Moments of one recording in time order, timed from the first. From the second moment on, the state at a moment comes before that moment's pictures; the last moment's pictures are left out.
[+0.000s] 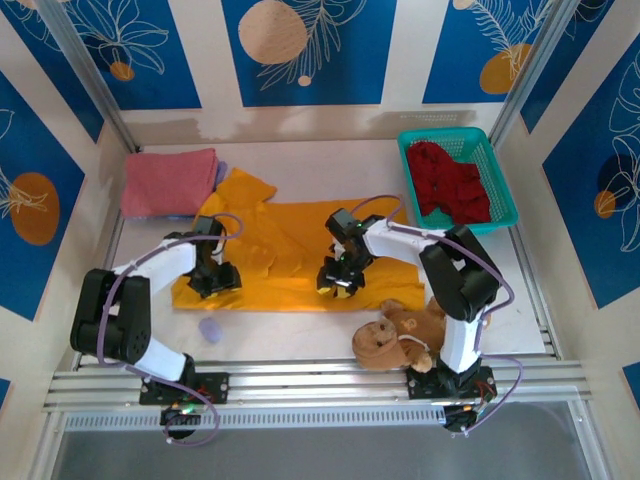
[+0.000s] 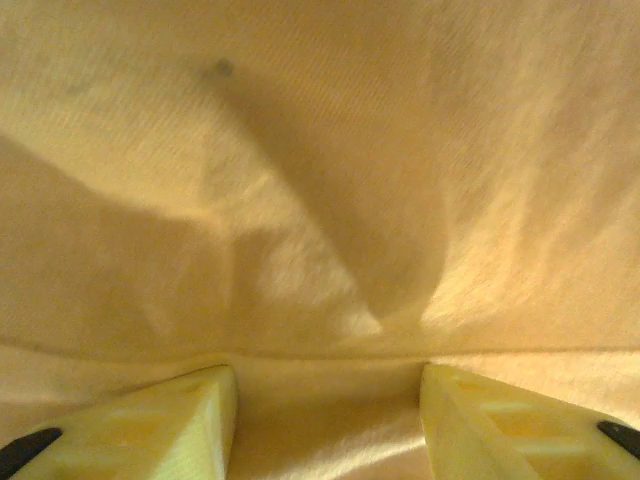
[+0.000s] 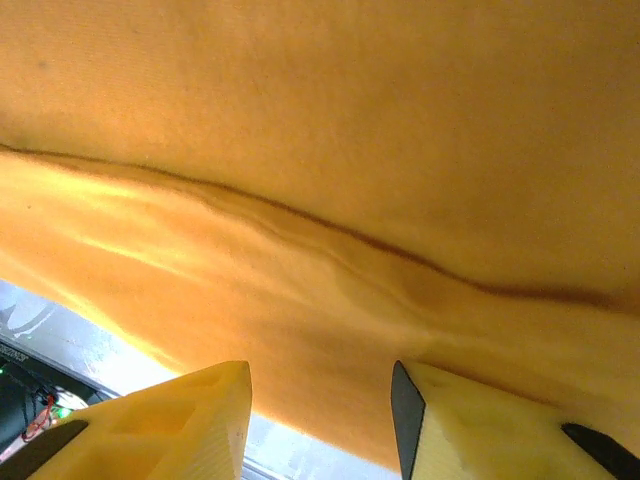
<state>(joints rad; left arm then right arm) -0.21 1.50 0.81 -0.79 0.13 -0.44 0.65 1.84 1.17 -0.79 -0.47 0.72</state>
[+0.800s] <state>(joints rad) -0.21 1.97 1.71 -1.02 0.02 -0.32 0.34 1.81 1.49 -1.08 -0.24 0.47</state>
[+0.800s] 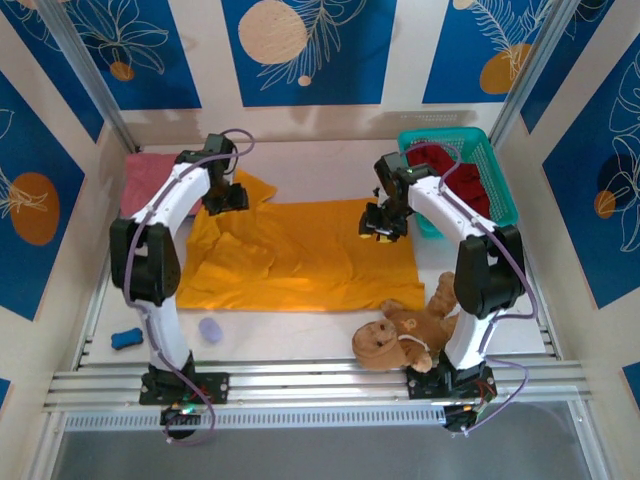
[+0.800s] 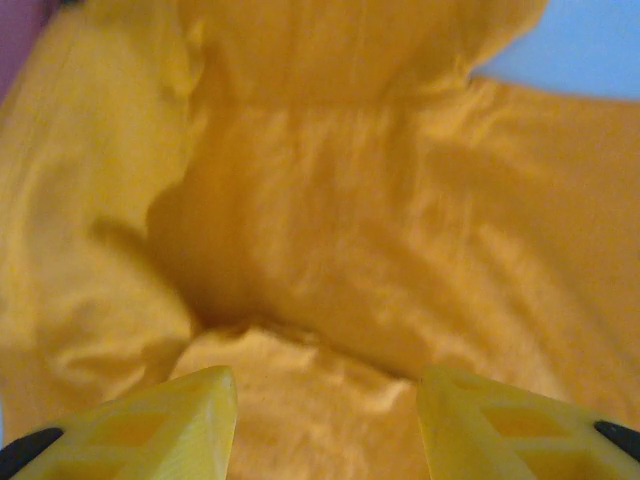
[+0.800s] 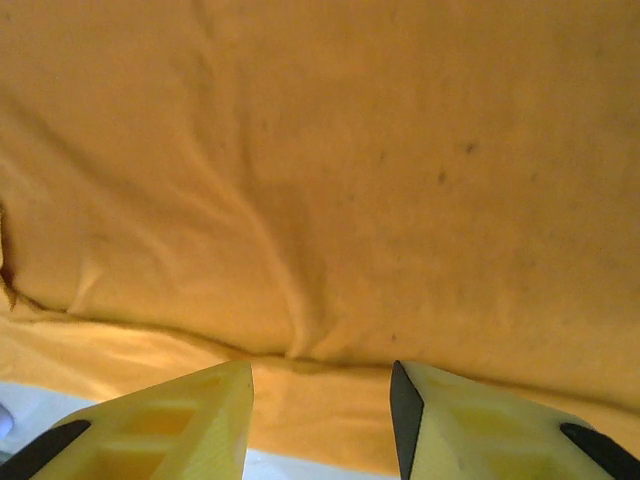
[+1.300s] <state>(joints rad) -0.20 2.48 2.34 -1.02 -0.07 -0.32 0.27 2.11 1.88 -1.09 -0.20 0.39</state>
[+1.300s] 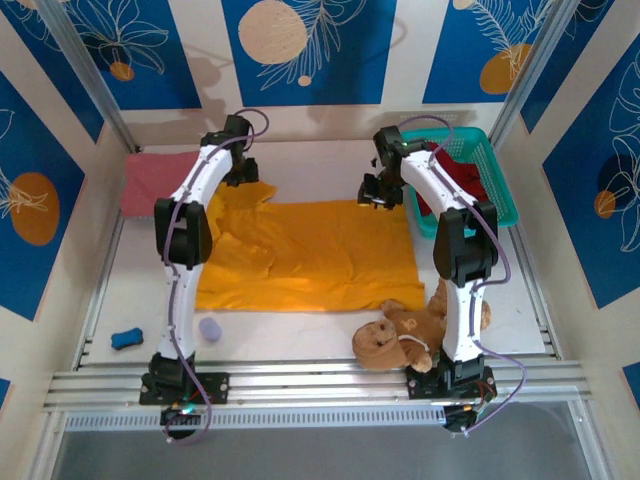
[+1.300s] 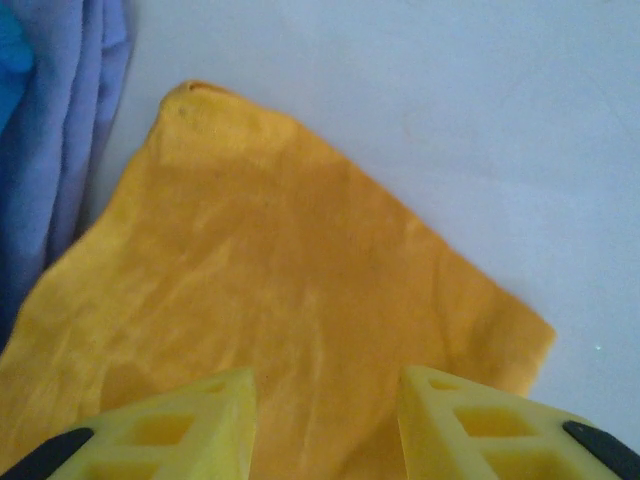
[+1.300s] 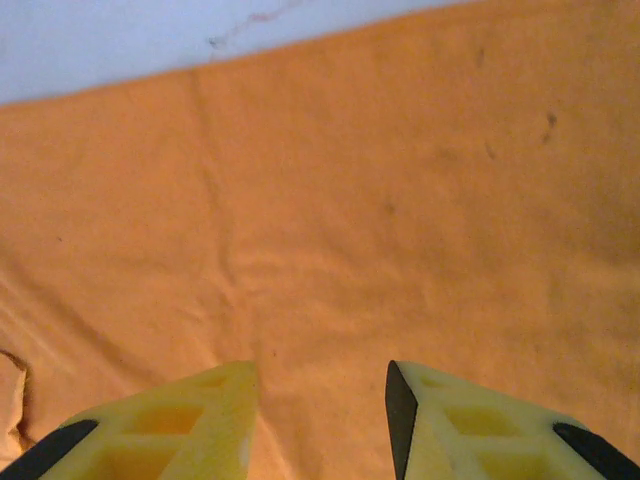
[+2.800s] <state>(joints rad) -0.19 2.65 2.50 -1.05 -0.03 -0.28 0.23 2.56 2.34 -1.20 0.03 0.18</state>
